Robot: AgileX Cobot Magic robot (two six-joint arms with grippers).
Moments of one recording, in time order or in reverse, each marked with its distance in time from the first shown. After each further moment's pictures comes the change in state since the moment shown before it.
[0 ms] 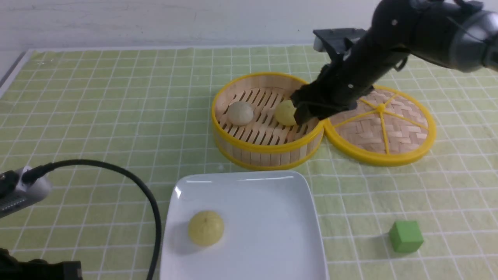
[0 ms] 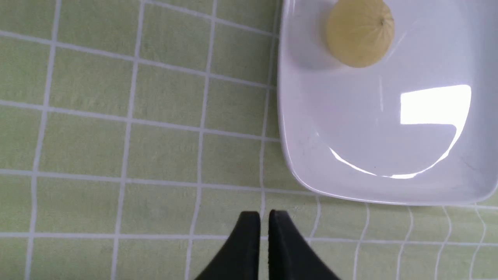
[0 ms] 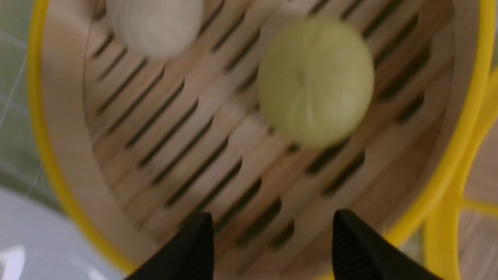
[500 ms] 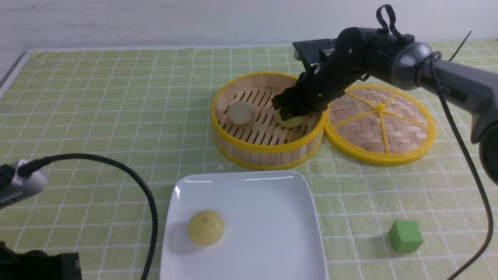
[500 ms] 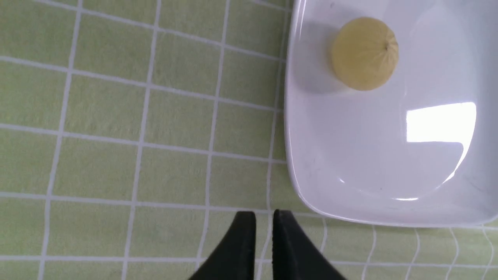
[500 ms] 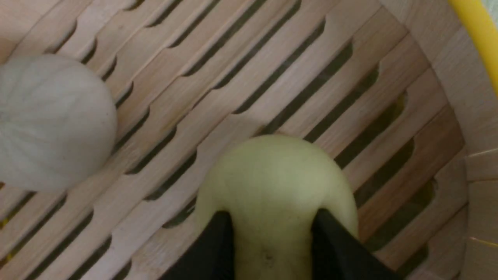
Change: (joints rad) right arm 0.000 0.228 -0.183 -0.023 -0.094 0.003; left arm 0.000 0.000 0.001 0.014 -0.058 -0.002
